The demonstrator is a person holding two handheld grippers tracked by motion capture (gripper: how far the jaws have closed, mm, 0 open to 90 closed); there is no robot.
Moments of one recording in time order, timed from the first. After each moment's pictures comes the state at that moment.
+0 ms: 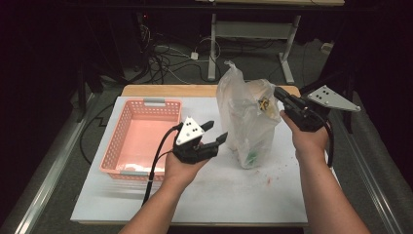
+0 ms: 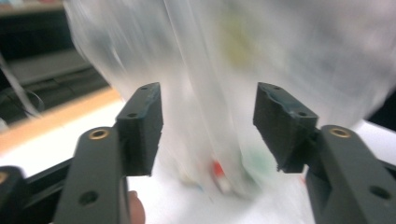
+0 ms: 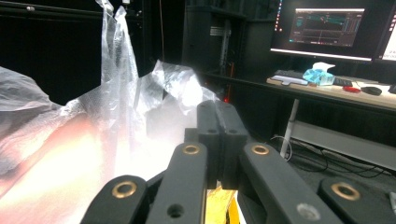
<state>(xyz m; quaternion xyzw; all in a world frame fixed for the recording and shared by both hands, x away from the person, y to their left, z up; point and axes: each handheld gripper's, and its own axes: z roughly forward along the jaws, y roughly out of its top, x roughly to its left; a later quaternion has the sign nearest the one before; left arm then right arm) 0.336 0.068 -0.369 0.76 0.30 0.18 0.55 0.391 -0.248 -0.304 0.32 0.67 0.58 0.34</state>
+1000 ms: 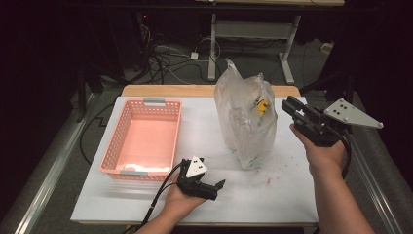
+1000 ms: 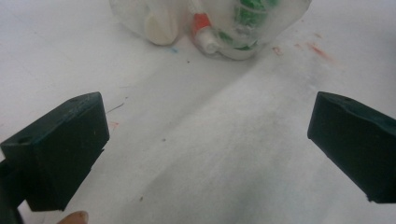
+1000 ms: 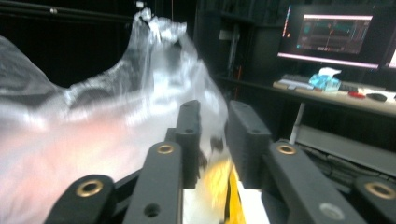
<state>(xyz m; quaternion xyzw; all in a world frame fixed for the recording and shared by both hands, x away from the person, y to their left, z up) 0.313 0.065 -0.479 0.82 0.32 0.13 0.46 0.351 -0.267 -0.301 0.30 0.67 0.59 0.33</state>
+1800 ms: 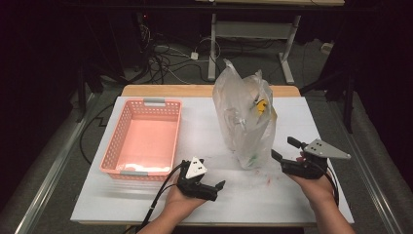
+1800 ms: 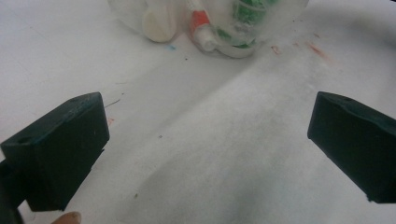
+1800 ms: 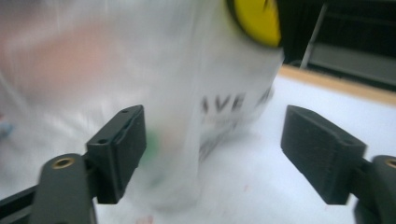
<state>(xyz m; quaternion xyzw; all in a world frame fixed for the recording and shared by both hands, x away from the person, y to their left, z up) 0.312 0.064 -0.482 0.81 0.33 0.12 0.47 0.337 -0.286 -0.421 0.36 0.74 0.50 0.26</state>
